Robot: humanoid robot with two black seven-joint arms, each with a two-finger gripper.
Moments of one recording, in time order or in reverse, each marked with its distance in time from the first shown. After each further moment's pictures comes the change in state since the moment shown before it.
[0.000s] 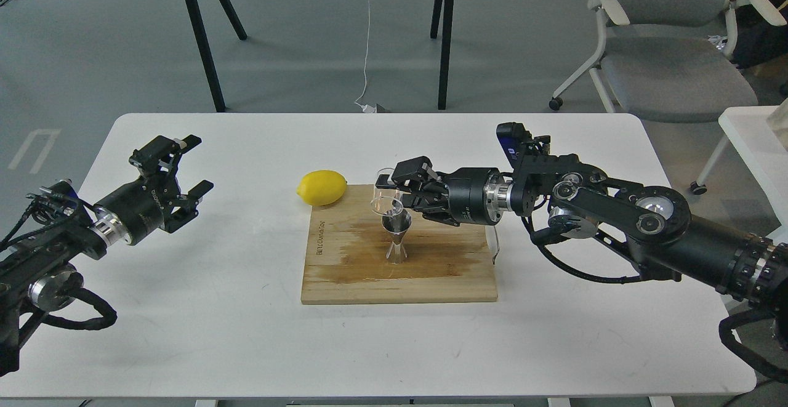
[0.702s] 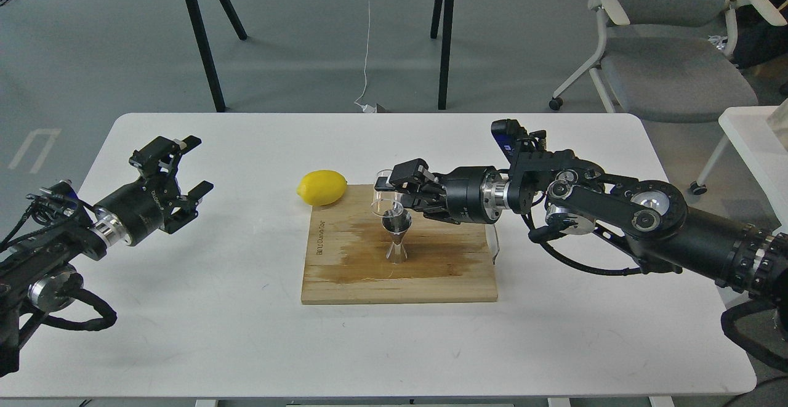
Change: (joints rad) left arm 0.002 0.000 0.001 0.000 0.000 0.000 0.000; right arm 0.043 0.002 -0.058 0.000 0.004 -0.015 -0.001
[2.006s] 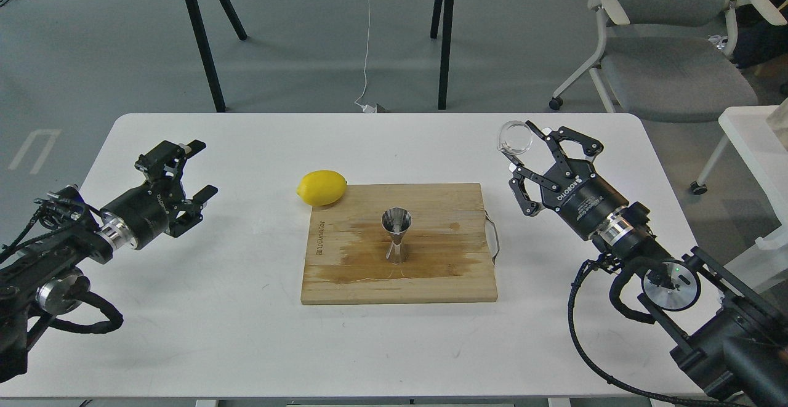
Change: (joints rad) left arm 0.003 -0.025 0.000 0.020 0.000 0.000 0.000; right arm -0.703 -0.054 0.827 0.035 0.683 0.125 0.068
